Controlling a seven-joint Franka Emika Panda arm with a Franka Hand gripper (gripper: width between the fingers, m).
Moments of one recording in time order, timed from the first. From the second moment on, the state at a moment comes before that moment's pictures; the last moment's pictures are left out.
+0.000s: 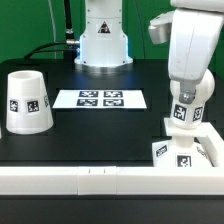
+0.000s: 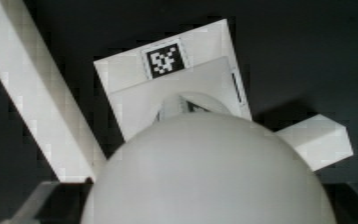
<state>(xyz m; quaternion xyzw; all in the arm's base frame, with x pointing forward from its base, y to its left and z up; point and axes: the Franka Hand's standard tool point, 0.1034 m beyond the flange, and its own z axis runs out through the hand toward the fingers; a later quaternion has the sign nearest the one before) 0.612 0.090 0.113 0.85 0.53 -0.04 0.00</state>
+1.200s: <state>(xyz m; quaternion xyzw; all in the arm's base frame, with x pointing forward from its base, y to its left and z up) 0.609 0.092 0.111 1.00 0.05 -0.04 -0.03</state>
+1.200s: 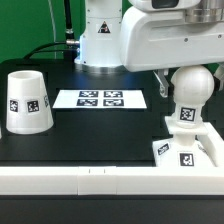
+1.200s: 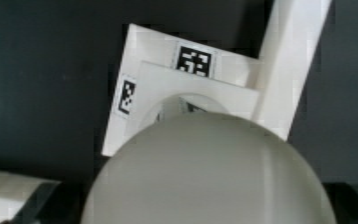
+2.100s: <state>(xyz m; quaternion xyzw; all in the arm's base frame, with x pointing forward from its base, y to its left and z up) 0.609 0.091 0.111 0.93 -0.36 -0.04 -0.05</state>
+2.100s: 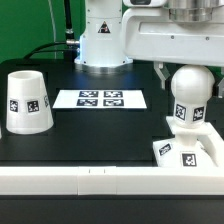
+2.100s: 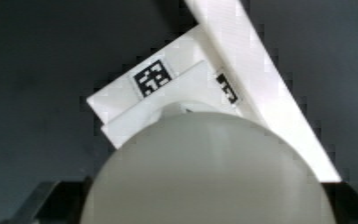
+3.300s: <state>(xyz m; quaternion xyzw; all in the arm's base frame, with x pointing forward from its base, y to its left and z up) 0.610 0.091 0.112 0.96 -0.27 -0.04 -0.07</state>
